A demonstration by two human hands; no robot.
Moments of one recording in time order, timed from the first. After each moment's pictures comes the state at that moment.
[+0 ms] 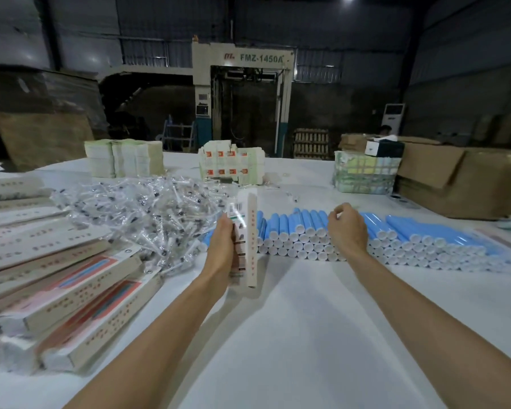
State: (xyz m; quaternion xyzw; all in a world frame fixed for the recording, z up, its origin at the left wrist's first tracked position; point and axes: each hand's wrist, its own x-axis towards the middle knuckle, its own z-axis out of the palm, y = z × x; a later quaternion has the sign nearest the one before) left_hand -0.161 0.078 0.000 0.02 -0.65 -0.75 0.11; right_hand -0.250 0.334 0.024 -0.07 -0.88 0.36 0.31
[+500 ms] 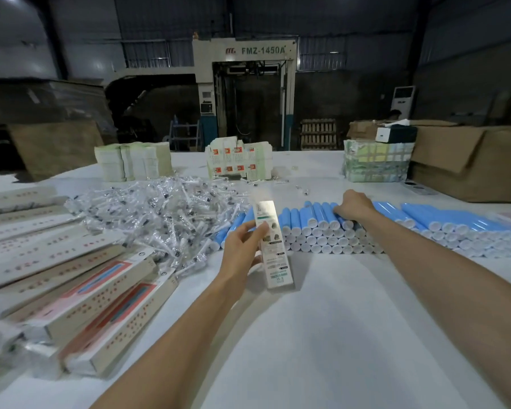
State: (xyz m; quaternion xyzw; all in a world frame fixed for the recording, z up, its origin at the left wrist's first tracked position) left_hand -0.160 0.083 -0.006 -0.02 -0.64 -0.76 0.10; right_hand -0.314 0.347 0.053 -0.07 -0.97 0.19 0.10
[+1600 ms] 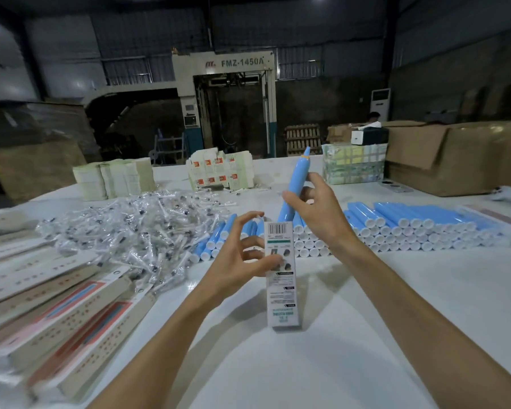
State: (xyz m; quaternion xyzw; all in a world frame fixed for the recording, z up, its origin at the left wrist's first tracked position) left_hand -0.144 0.097 0.009 -0.26 -0.73 -0.63 0.05; right_hand -0.173 0.303 0.076 0.18 -0.74 0.60 0.22
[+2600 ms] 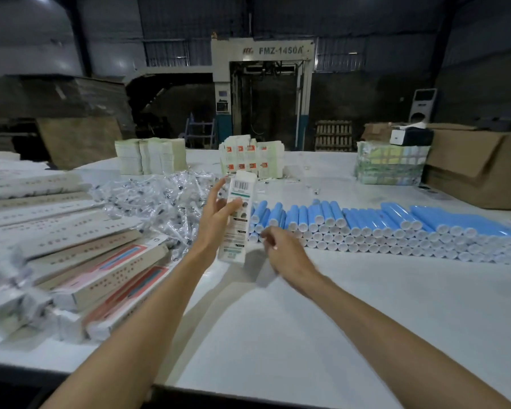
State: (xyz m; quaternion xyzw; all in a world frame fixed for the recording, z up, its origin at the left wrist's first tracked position) left_hand -0.162 0.020 0.024 -0.07 -0.69 -0.69 0.23; right_hand -0.193 0.199 -0.036 0.23 -0.88 0.39 0.16
